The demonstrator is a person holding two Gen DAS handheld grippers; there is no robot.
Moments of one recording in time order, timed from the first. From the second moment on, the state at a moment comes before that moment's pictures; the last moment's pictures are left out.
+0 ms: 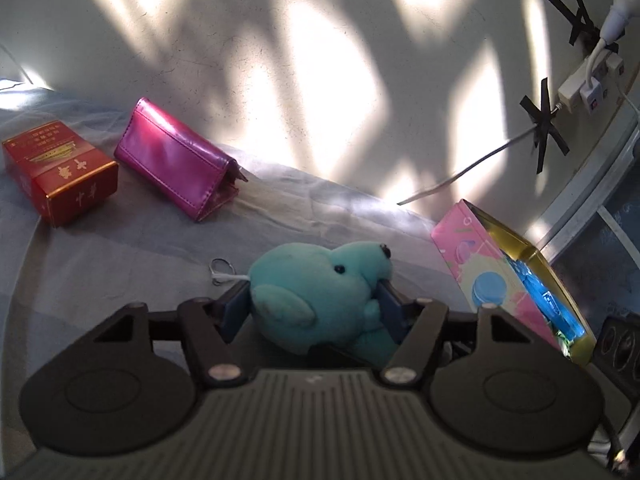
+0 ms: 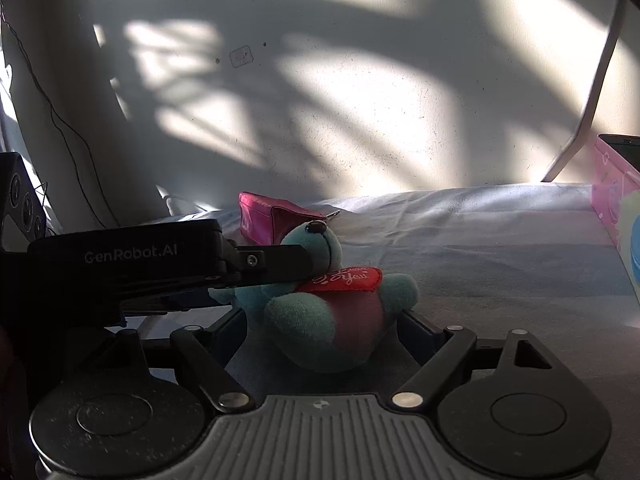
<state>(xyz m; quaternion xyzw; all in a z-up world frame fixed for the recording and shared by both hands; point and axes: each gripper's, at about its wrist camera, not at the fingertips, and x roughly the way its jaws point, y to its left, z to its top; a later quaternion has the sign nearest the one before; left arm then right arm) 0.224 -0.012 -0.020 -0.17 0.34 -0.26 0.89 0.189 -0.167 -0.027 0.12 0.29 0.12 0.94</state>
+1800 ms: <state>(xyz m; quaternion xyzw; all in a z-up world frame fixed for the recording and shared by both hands) 0.083 -0.316 0.058 0.02 0.27 -0.36 0.89 -0.026 -0.453 0.003 0.06 0.14 -0.20 0.97</state>
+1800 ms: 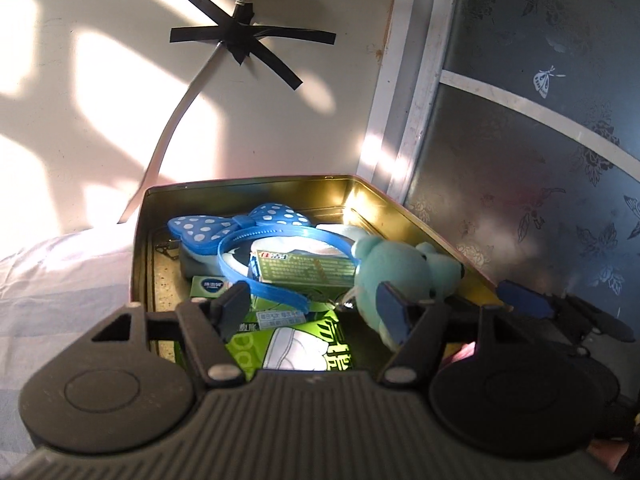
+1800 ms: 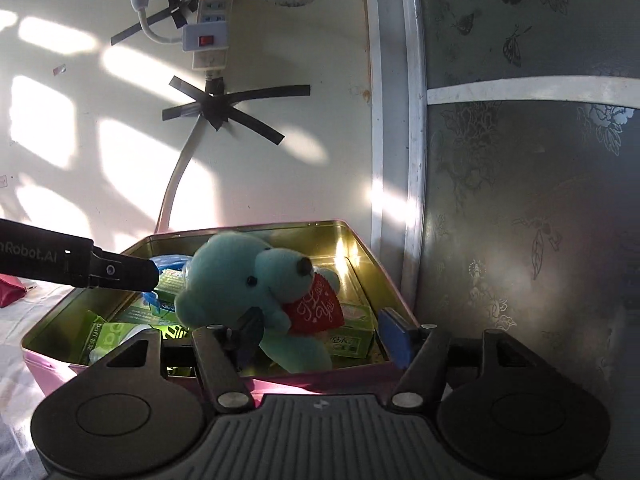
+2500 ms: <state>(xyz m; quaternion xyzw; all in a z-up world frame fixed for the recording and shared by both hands) 0.065 -0.185 0.037 0.05 0.27 -0.27 0.92 -0.024 -0.361 0.022 0.17 0.12 -0.11 0.97</state>
